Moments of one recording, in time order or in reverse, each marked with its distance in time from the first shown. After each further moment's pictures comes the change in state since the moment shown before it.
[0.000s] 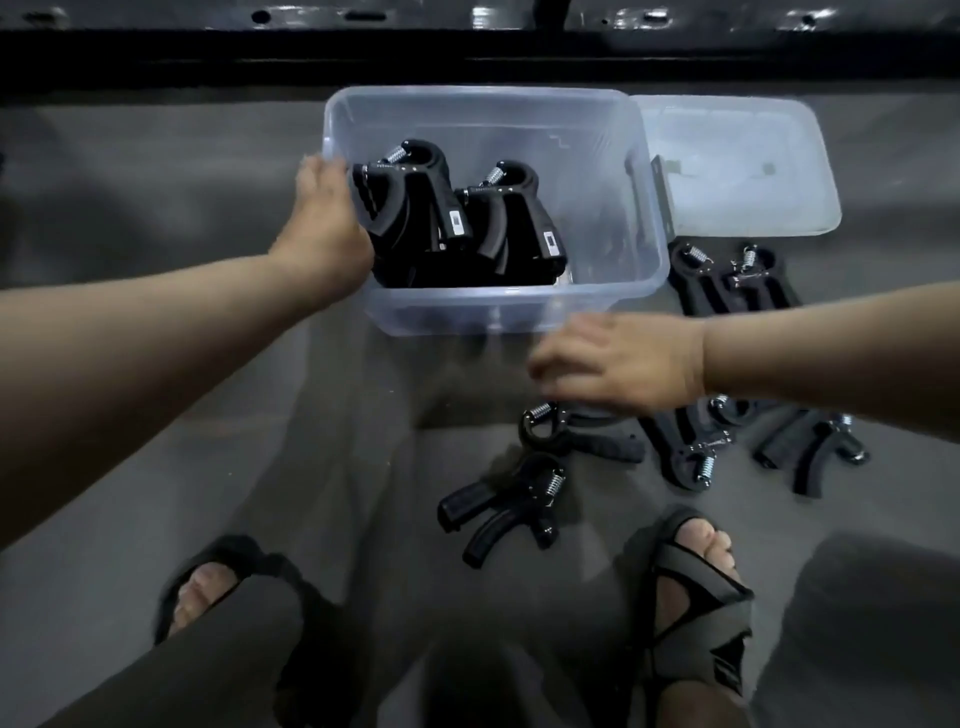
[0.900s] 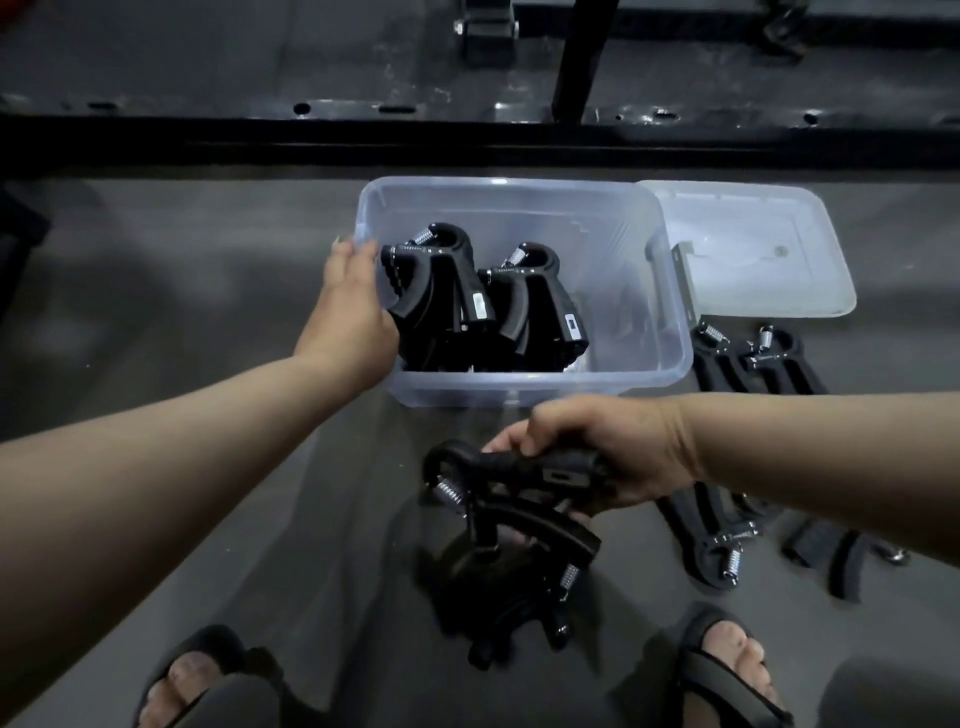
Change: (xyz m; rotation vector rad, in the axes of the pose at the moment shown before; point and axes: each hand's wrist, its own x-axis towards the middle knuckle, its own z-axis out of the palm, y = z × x) left_hand 0.002 -0.002 0.007 -0.056 0.066 -0.019; right_hand 0.057 -0.013 -0.030 2.166 -0.426 0.816
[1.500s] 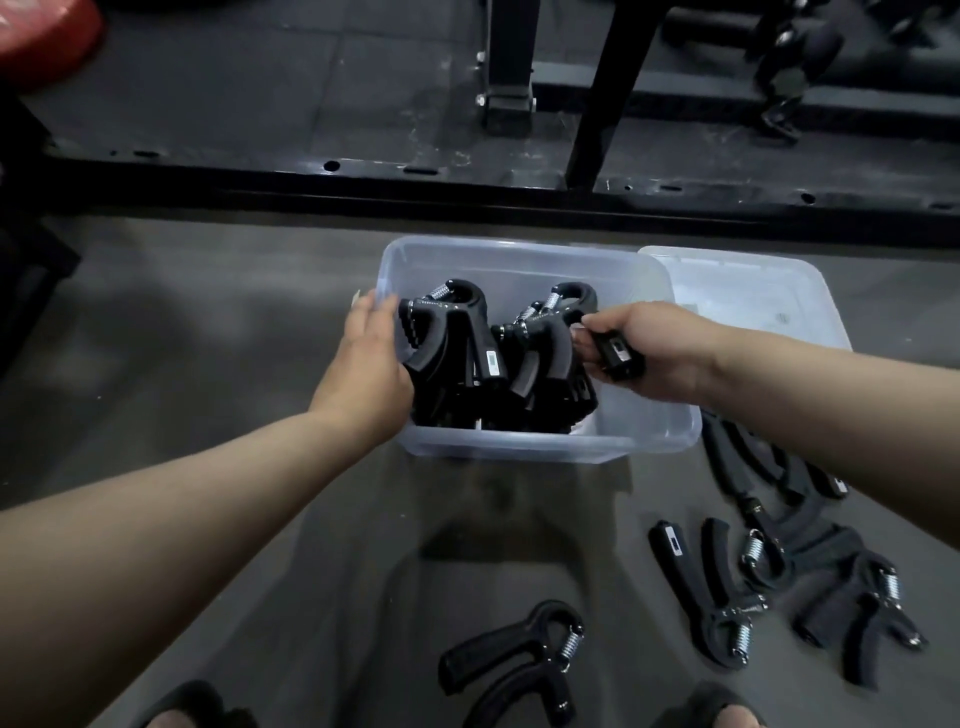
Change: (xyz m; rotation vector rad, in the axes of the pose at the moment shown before) left_hand 0.003 -0.004 0.003 0.004 0.013 0.019; right_hand -0.015 -0.090 -0.076 0.264 0.811 -0.365
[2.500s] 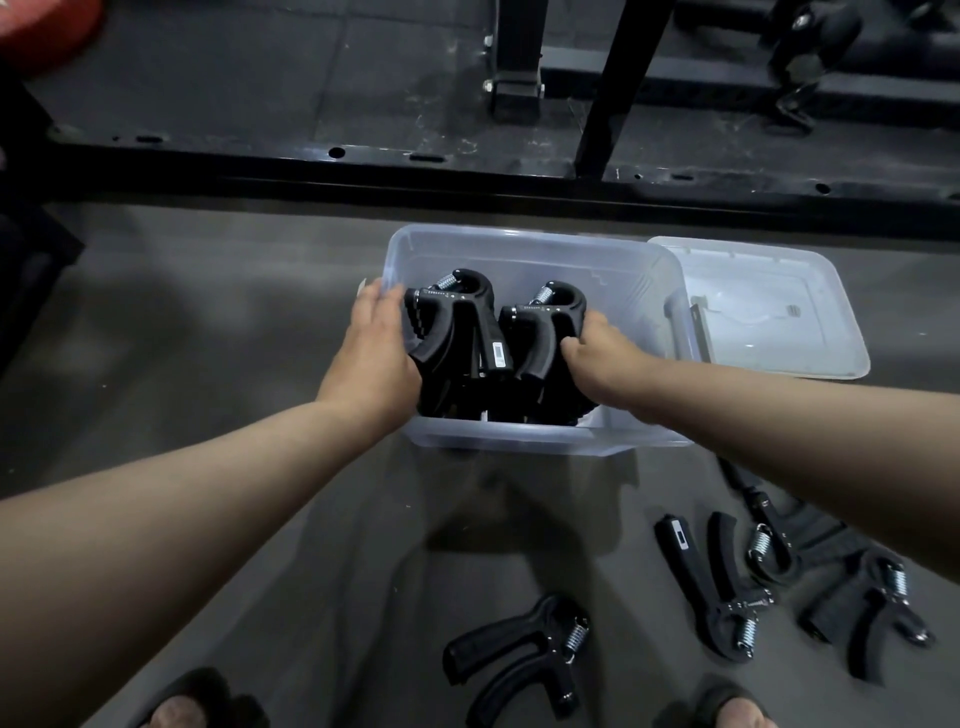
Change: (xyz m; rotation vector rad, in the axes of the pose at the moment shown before) left_hand -0.001 0.004 -0.001 -0.011 -0.009 -0.027; right_hand 0.024 0.035 0.026 -0.922 0.235 -0.204
